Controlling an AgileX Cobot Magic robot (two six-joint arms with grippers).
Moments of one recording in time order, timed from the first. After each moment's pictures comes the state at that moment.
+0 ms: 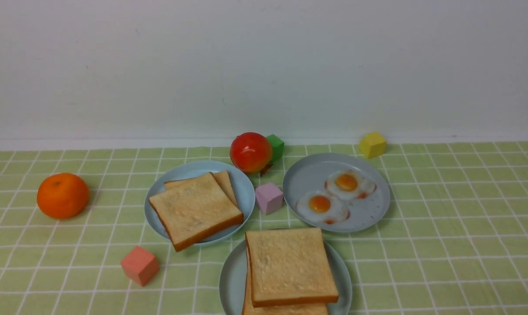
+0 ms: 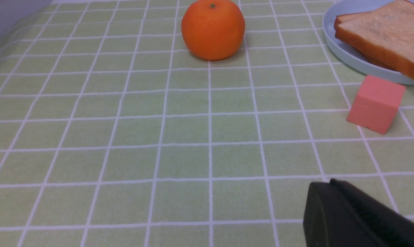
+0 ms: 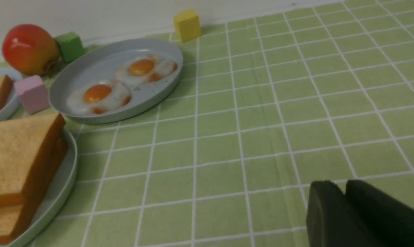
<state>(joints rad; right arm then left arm) 0.06 -0.01 0.02 -0.04 0.38 0.19 -0.05 -0.01 0.03 0.18 0.41 -0.16</state>
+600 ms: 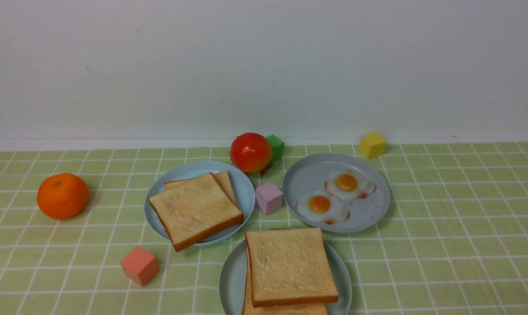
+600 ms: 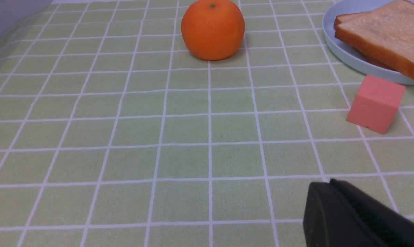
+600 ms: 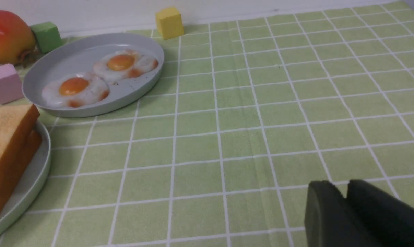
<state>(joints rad) 0.06 -0.01 0.02 -0.12 0.38 0.20 -0.05 -0.01 0.03 0.18 0.41 -0.16</state>
